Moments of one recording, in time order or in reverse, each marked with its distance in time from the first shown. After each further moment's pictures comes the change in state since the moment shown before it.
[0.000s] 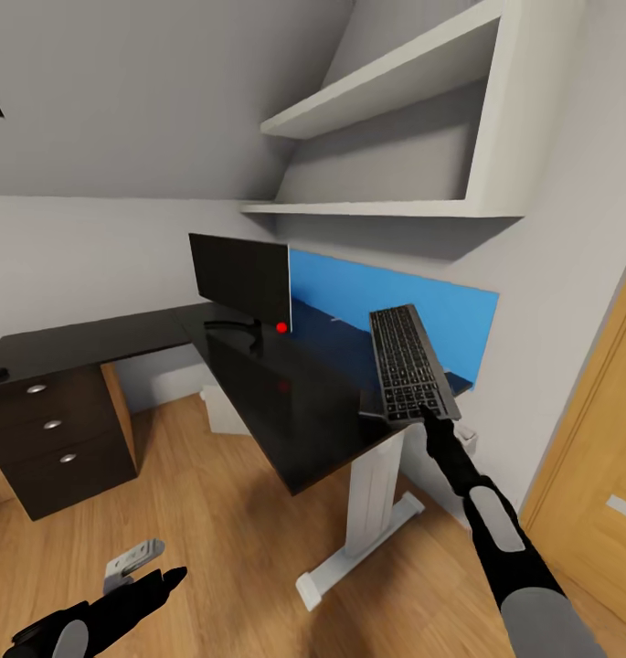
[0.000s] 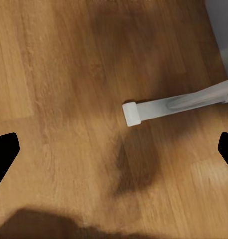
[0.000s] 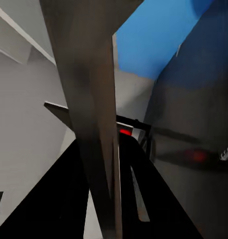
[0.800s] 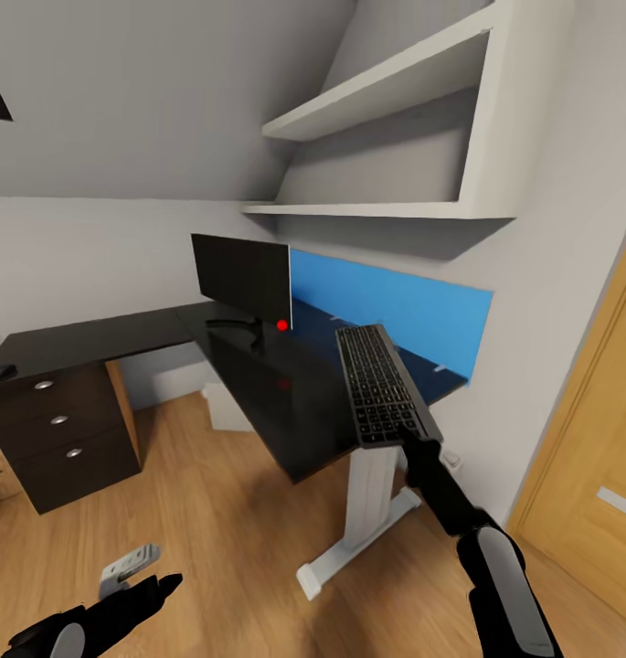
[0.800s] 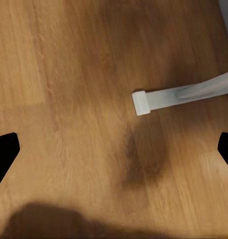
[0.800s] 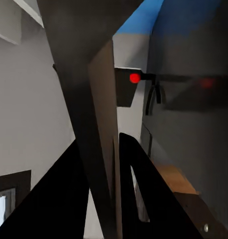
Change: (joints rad) left arm 0.000 0.018 0.004 0.030 -0.001 0.000 0.004; right arm 0.316 0.152 0.064 -0.601 -0.196 0.163 -0.422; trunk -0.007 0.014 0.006
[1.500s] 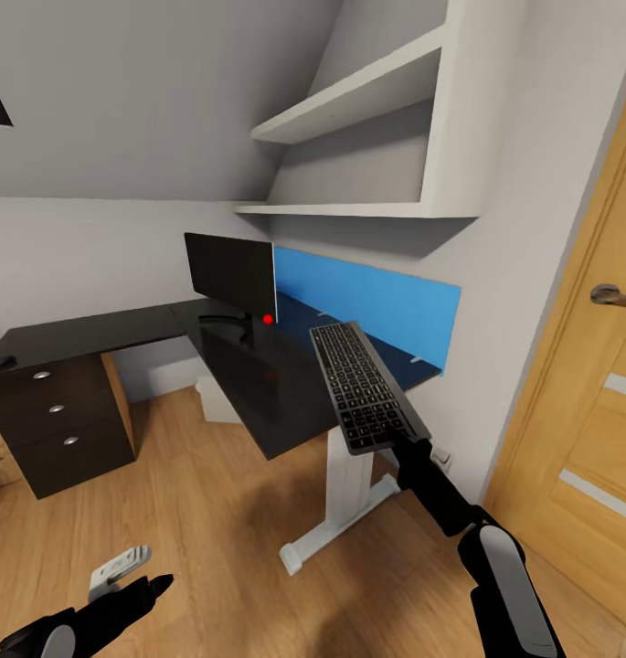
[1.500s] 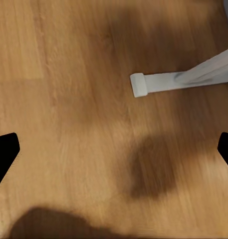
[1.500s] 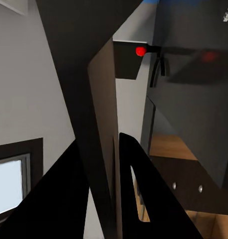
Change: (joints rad) left arm 0.000 0.006 0.032 0.000 -0.001 0.001 0.005; right arm 0.000 -0.001 -0.001 -0.019 -0.009 0.145 0.002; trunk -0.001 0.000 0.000
